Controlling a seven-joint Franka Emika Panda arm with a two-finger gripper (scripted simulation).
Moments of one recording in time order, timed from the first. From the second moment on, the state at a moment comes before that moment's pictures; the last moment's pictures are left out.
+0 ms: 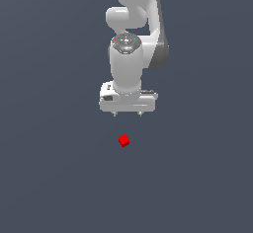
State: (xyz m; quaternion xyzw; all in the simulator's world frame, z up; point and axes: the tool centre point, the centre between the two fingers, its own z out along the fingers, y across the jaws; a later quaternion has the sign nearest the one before) arm 0.003 0.005 0.182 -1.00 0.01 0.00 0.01
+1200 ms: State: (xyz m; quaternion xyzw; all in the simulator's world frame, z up) arm 0.026 -0.008 0.088 -0.99 -0.14 0.00 0.00
